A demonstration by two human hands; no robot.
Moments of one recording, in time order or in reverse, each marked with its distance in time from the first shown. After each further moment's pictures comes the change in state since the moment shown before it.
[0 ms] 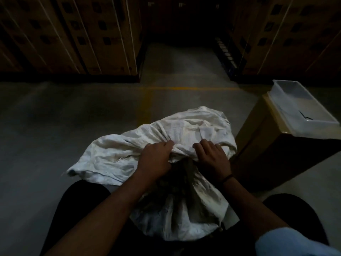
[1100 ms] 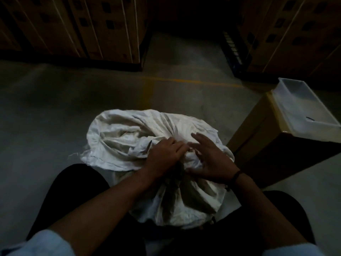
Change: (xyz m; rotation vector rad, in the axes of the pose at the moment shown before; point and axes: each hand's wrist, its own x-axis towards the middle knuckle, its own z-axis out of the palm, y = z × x) left_hand -0.004 0.011 0.034 0.125 0.298 0.384; right_hand -0.003 0.010 -0.023 0.558 -0.389 -0.072
